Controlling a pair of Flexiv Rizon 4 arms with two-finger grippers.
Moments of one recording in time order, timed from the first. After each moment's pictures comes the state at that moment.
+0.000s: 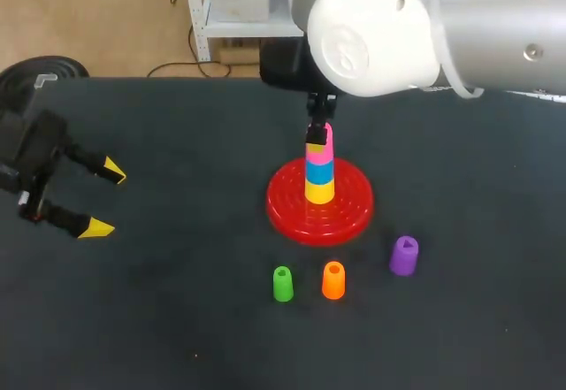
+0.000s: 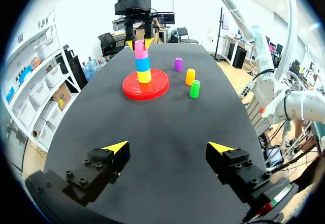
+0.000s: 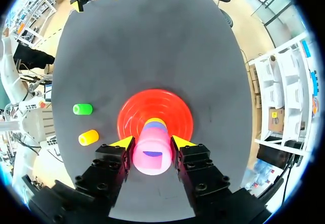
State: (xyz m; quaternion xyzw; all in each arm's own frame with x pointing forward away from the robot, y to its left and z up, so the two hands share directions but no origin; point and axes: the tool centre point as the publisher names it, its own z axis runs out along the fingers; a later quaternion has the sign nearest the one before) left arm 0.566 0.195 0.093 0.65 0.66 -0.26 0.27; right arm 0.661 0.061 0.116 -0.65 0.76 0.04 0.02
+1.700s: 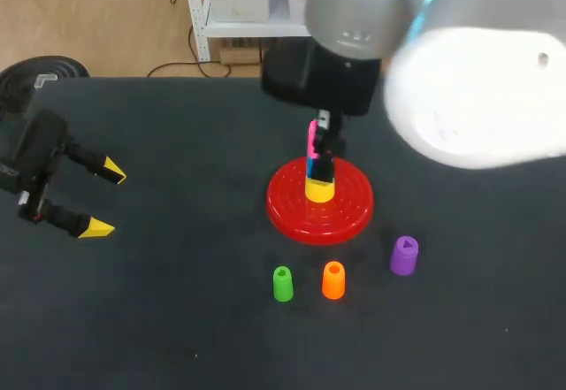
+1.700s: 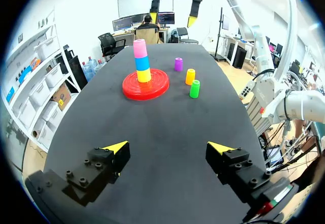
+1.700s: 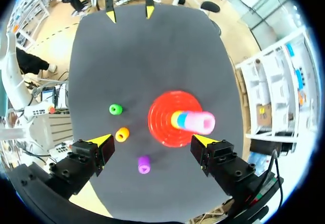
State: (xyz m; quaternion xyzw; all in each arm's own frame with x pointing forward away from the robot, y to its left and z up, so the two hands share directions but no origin) left arm 0.566 0.195 0.093 0.65 0.66 -0.26 0.27; right arm 0.565 0.054 0.186 -0.63 0.78 0.01 0.08
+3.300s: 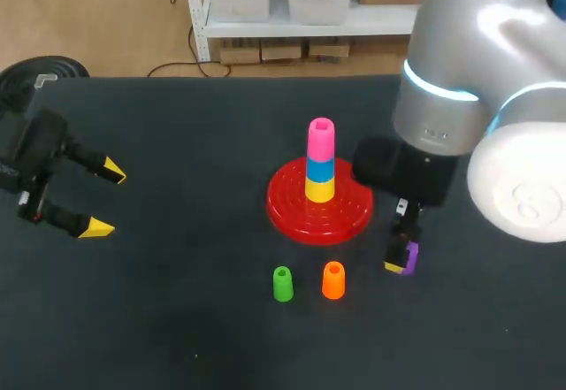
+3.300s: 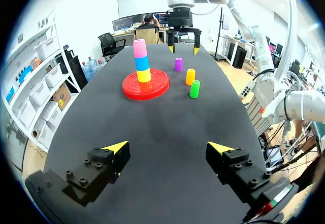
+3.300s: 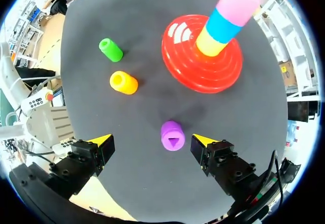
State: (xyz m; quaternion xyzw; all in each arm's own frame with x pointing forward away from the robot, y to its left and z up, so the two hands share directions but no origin) left arm 0.566 0.195 0.093 0.65 0.66 -0.26 0.27; right arm 0.510 -0.045 0.062 -0.55 0.83 0.05 -0.02
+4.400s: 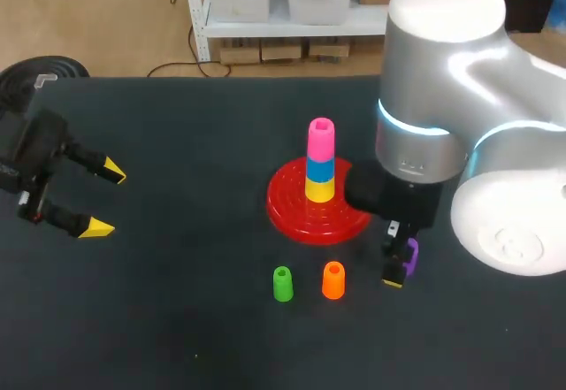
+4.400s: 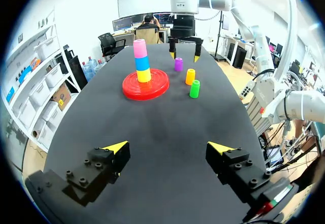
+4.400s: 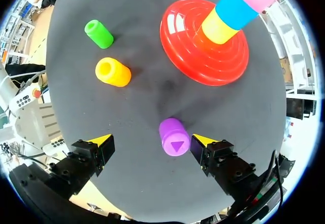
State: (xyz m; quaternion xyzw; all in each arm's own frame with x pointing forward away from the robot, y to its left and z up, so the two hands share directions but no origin) left arm 0.566 0.195 0.093 0.65 0.66 -0.26 0.27; right arm 0.509 -0.050 0.035 -0.55 0.84 0.00 -0.03
